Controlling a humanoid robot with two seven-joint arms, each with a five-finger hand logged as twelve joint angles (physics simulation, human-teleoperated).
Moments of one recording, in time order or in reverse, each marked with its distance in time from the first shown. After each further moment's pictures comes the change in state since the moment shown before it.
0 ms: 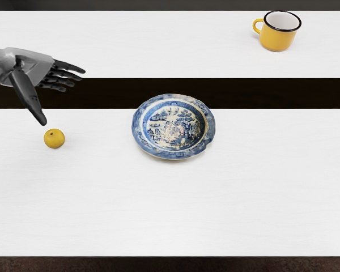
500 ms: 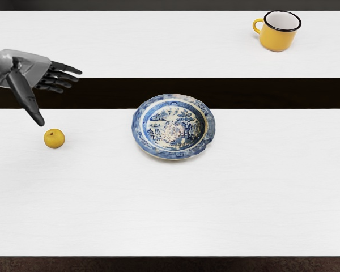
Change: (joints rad) left arm 0.027 0.008 -0.008 0.016 0.006 0.000 0.000; right arm -0.002 0.000 0.000 -0.001 -0.002 -0.003 0.000
